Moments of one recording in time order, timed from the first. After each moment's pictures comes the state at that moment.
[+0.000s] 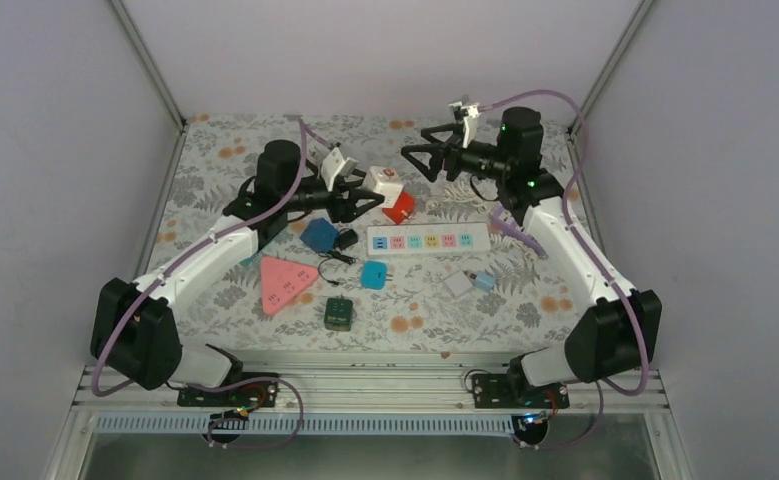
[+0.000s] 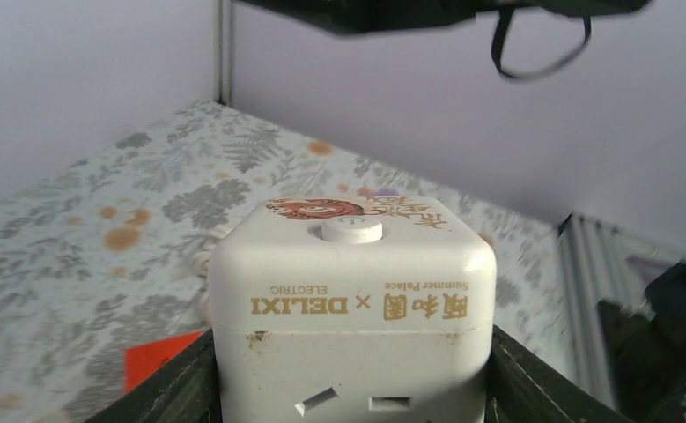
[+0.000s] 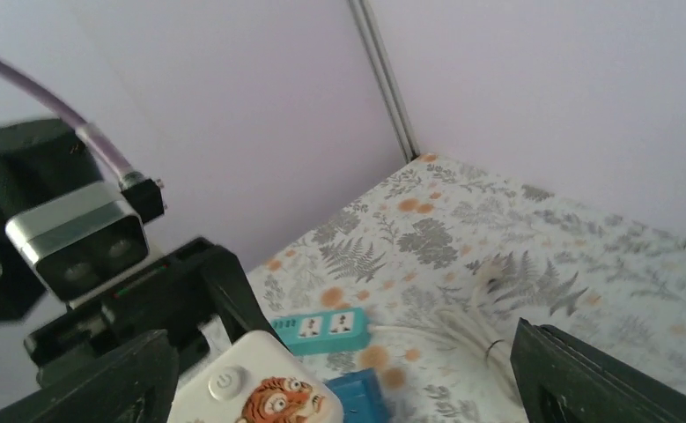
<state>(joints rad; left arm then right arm) -0.48 1.38 1.05 0.07 0.76 -0.07 0.32 1.40 1.24 -0.03 -0.79 0.29</state>
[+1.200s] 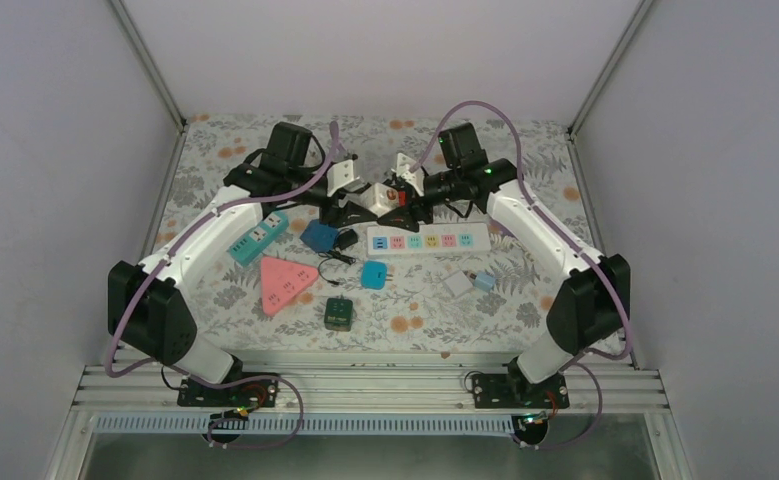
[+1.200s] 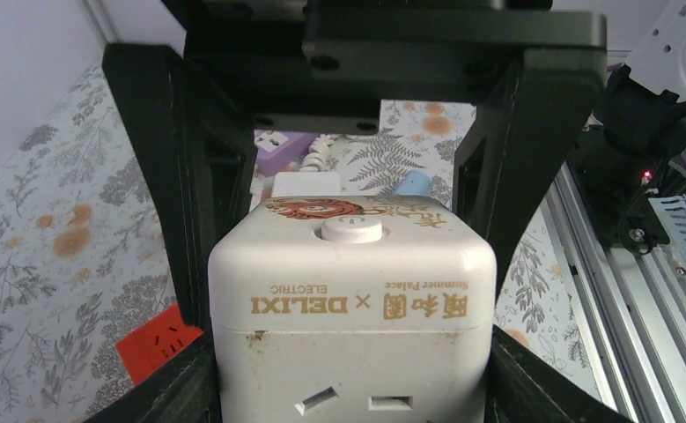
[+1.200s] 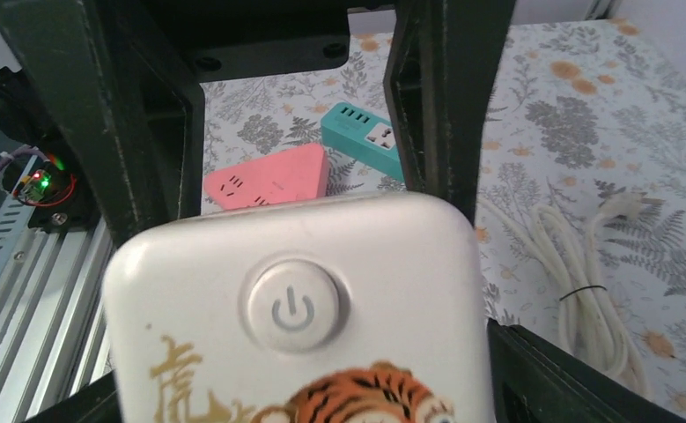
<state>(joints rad) -0.45 1.52 1.35 -0.58 0.90 0.63 0.47 1.59 1.44 -0.68 -0.86 -0.71</state>
